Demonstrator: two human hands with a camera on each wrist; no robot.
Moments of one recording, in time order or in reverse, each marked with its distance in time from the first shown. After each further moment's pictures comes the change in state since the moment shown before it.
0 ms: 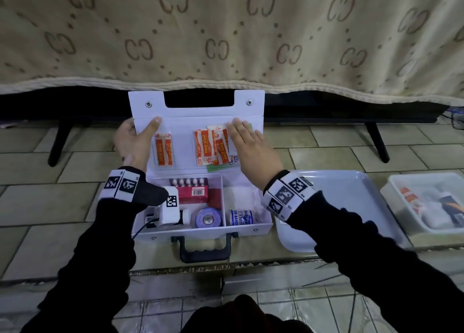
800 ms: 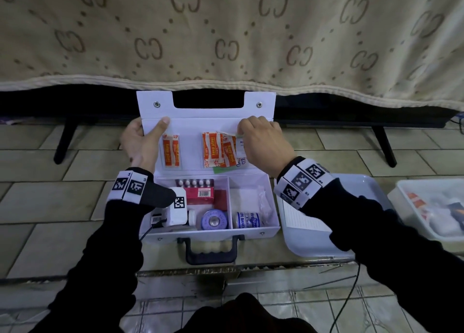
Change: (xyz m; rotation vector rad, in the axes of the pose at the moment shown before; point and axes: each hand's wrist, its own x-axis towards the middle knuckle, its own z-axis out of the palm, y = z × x) left_hand -0.002 0.000 -0.001 -0.028 0.007 0.004; right_hand 0.019 0.005 -0.017 -0.088 0.145 -0.037
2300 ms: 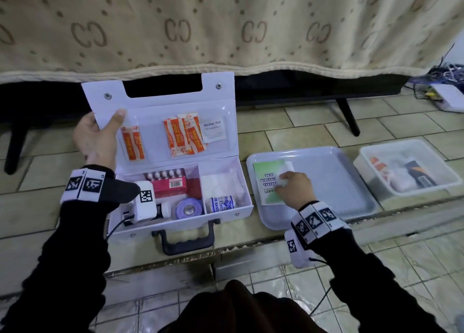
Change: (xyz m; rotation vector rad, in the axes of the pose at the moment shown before) left_hand 0.003 -0.004 -0.001 -0.005 -0.076 0.002; right_hand -0.133 0.067 0.072 0.499 -0.261 0.936
